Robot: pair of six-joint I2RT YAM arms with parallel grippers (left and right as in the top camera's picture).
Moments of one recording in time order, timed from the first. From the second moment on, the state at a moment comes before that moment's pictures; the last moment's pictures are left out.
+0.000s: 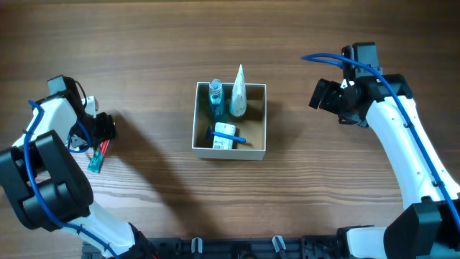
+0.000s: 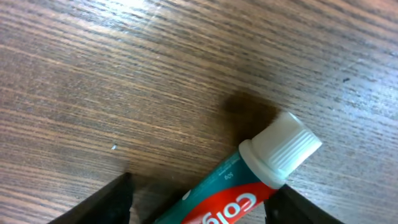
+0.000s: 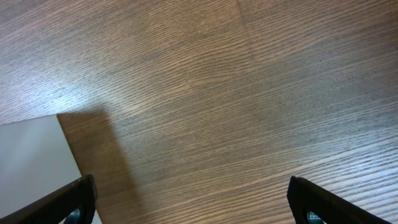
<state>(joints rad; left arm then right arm) 0.40 1.88 1.13 -0.77 0.00 0.06 0.08 1.54 1.24 -0.96 0.07 0.45</state>
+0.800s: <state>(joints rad) -0.04 1.43 1.31 -0.94 0.15 0.30 0.08 1.54 1.24 -0.95 0.07 0.45</state>
